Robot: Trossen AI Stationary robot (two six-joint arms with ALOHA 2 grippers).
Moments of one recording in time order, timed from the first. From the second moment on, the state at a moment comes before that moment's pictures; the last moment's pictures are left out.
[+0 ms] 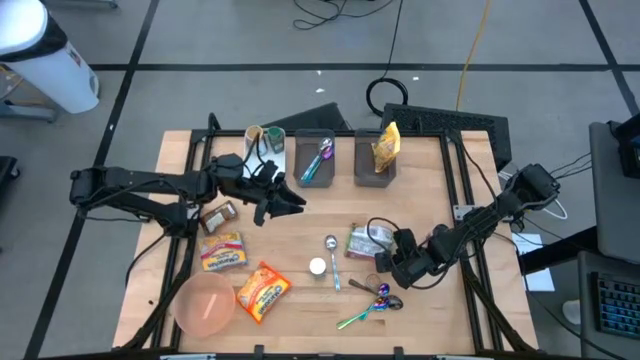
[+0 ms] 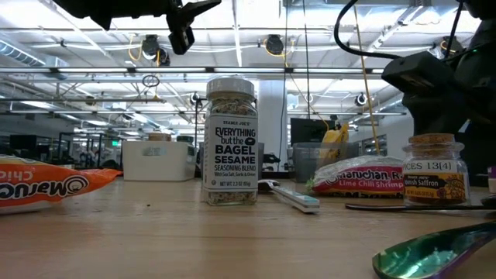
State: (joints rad) left arm 0.13 1.16 0.72 0.39 0.42 -0.60; right arm 0.56 1.47 0.67 -0.37 0.34 1.91
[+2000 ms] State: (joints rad) left arm 0.18 1.16 0.79 0.24 0.41 -0.52; right arm 0.24 1.25 0.98 -0.71 0.19 0.99
